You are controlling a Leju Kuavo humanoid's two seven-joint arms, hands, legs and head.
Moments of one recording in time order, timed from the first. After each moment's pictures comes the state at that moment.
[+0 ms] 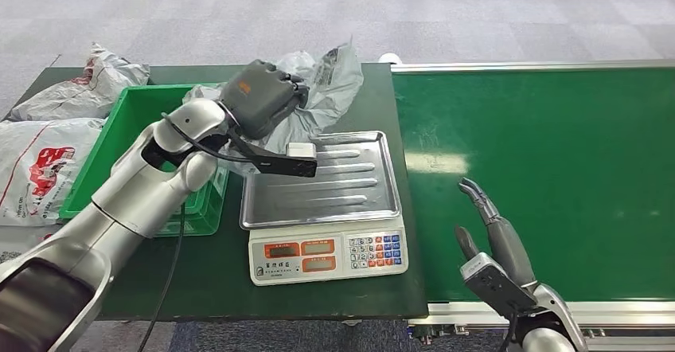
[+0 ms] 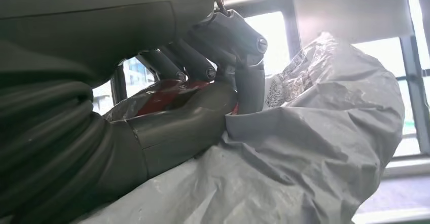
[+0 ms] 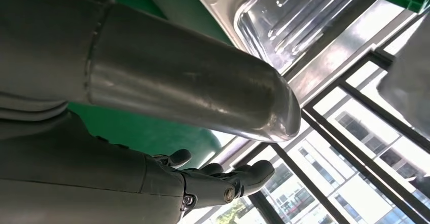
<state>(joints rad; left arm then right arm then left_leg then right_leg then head) -1.00 0.11 -0.77 -0.99 -0.89 0.00 -0.21 0.14 -0.26 0.08 -1.72 0.35 -0.01 -0.32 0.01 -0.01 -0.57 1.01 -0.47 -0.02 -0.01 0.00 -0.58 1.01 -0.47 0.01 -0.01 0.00</state>
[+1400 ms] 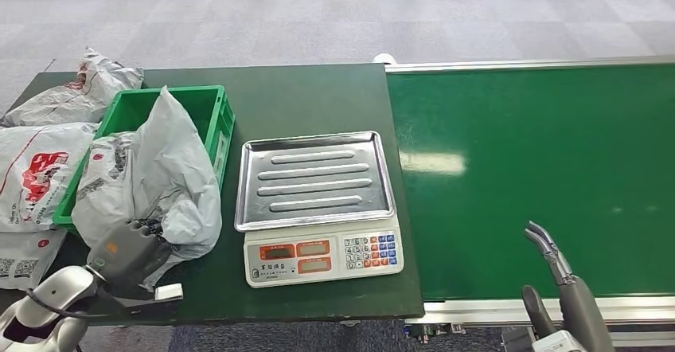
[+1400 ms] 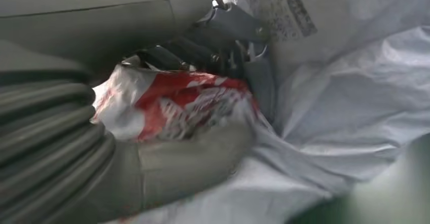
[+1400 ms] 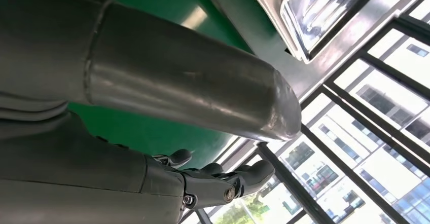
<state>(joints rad) -0.06 0.54 -0.29 -1.32 -1.01 0.17 -0.31 0.53 -0.16 -0.23 -2.08 0.37 0.10 -0.38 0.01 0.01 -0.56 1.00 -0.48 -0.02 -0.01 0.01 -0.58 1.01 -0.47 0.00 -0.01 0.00</state>
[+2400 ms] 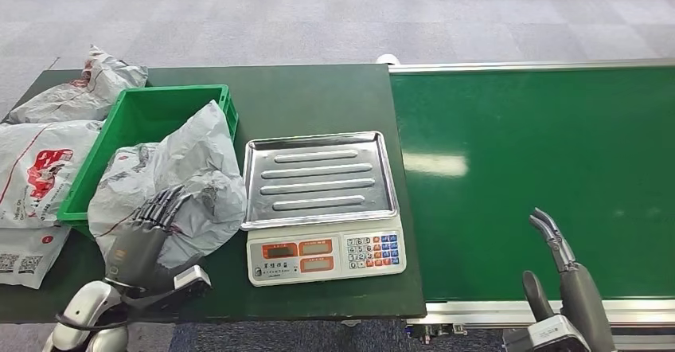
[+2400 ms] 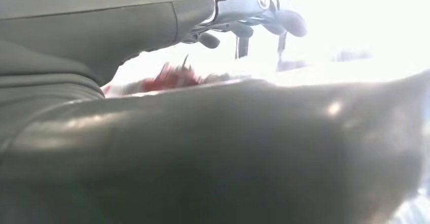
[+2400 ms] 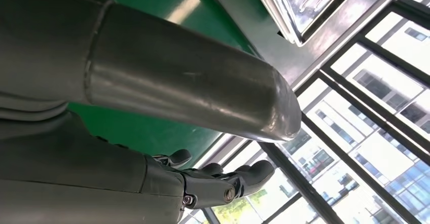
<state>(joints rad) -0.02 0.34 -0.18 -1.43 -0.92 0.27 -0.19 0.47 -0.19 -0.18 -2.06 0.38 0.02 -0.34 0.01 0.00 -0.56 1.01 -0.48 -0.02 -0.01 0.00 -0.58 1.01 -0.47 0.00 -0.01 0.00</state>
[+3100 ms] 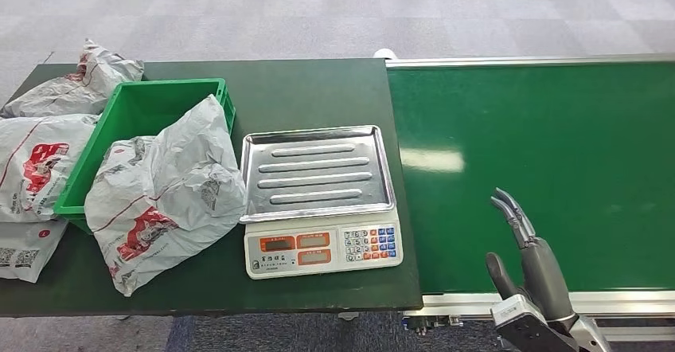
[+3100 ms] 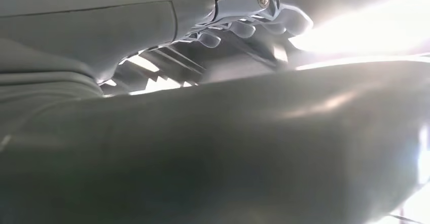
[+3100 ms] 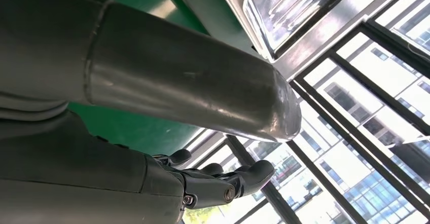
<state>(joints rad) -1.52 0.39 -0.48 -1.09 -0.84 -0.32 0.14 0.31 -0.25 -0.03 -1.92 0.41 -0.04 -0.39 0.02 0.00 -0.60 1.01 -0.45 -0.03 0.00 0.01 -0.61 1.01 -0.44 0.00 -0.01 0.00</state>
